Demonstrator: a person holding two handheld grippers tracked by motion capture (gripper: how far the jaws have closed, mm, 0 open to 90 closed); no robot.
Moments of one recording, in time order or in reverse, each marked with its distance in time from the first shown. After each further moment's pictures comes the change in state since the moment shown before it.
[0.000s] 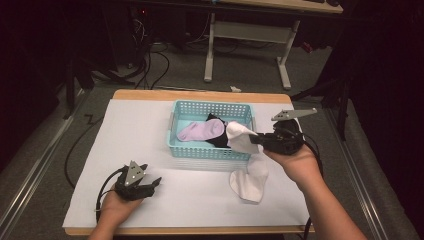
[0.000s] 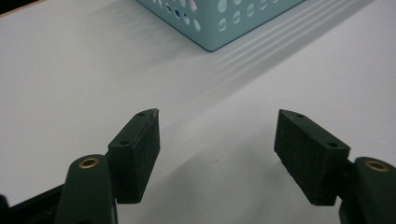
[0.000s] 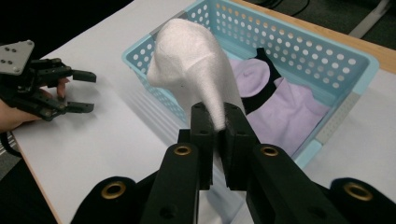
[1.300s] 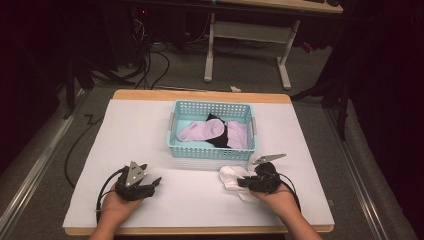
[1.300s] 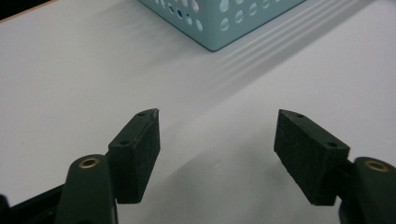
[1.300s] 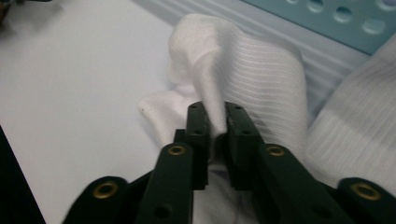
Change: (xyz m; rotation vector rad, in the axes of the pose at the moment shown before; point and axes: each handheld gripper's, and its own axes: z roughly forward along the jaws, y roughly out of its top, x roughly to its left) left arm -0.002 0.000 0.000 -0.002 0.018 0.006; right arm 0.000 -0.123 0.092 0.183 0.107 0.115
